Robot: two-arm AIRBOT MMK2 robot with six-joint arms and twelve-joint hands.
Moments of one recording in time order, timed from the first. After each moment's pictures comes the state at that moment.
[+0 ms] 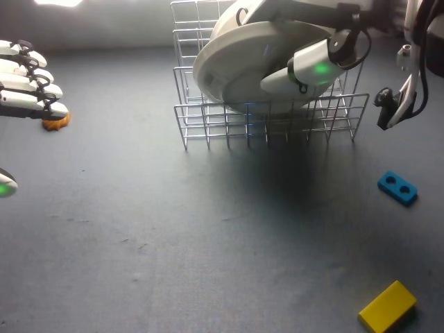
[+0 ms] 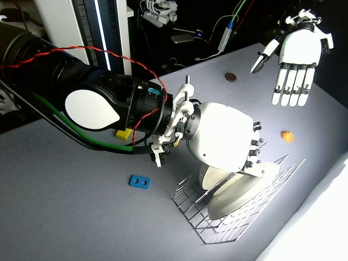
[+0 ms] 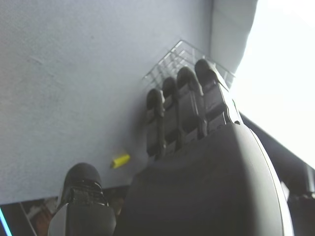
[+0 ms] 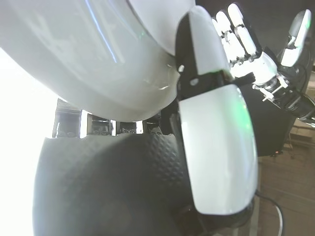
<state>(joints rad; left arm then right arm) 0.65 -0.72 1.37 1.32 -0.72 0.06 -0.19 -1.20 1.28 -0.32 0.25 -0.31</state>
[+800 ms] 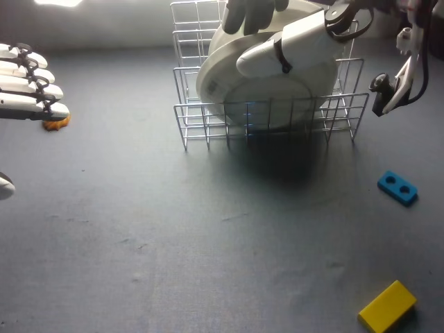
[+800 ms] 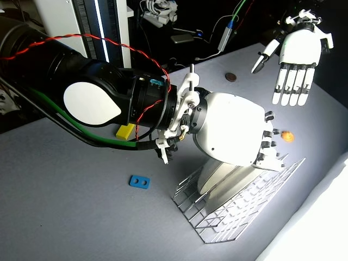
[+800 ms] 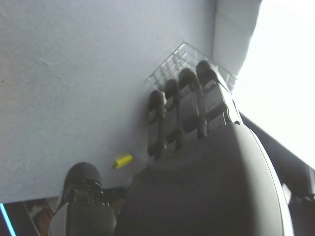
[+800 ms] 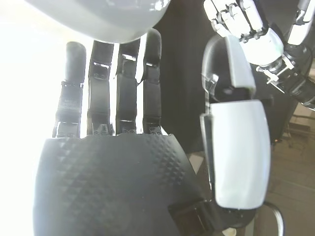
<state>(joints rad) 0.67 -0.72 1.38 1.32 -0.74 0.06 -0.15 -1.19 1.28 -0.33 0.30 -0.29</state>
